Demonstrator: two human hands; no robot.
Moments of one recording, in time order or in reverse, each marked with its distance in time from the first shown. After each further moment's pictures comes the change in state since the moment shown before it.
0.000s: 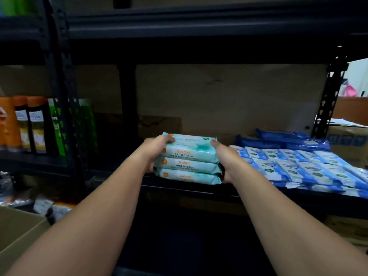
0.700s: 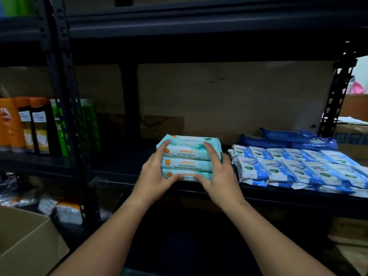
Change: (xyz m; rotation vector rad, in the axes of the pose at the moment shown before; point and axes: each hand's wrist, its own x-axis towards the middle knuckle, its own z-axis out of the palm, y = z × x) left_hand -0.006 -0.088 -0.009 0.507 0.108 0.710; right_hand -0.004 0.073 0.003 -0.811 0.125 -0.793
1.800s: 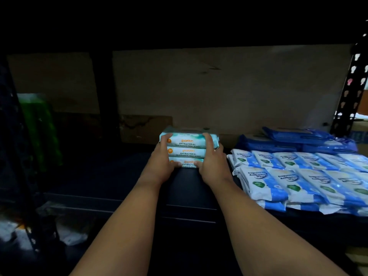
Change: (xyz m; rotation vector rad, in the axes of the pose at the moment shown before) left_hand 0.146 -0.060 0.093 0.015 -0.056 -0.077; right_hand 0.140 0.084 0.065 -0.145 0.041 0.157
